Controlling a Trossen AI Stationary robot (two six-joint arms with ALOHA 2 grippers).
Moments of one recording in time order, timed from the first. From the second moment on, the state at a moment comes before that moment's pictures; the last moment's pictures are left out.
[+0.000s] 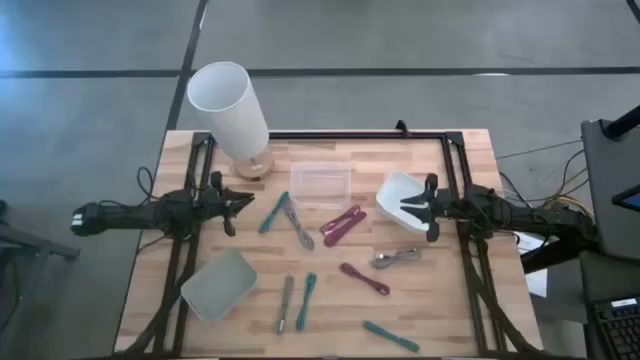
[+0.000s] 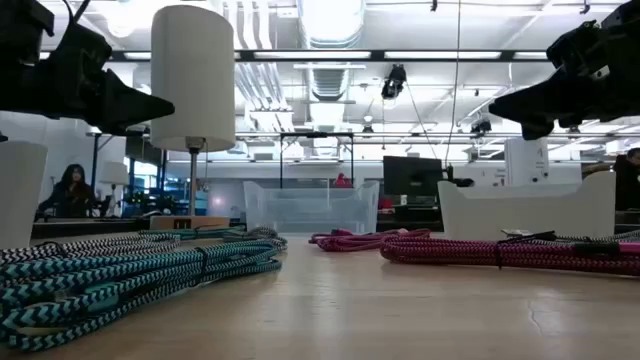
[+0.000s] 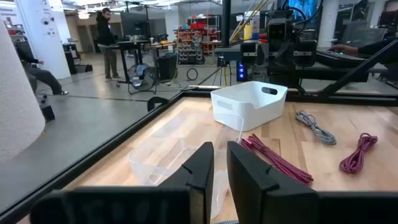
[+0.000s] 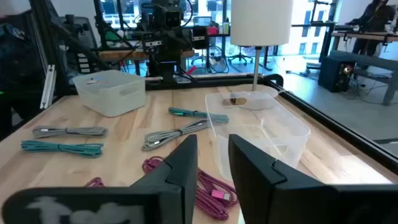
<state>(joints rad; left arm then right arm) 0.02 0.13 0.01 0.05 -0.30 0.04 -0.15 0.14 0.01 0.08 -0.05 0.05</state>
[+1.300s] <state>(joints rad) 0.02 0.13 0.01 0.05 -0.30 0.04 -0.15 0.14 0.01 0.08 -0.05 0.05</state>
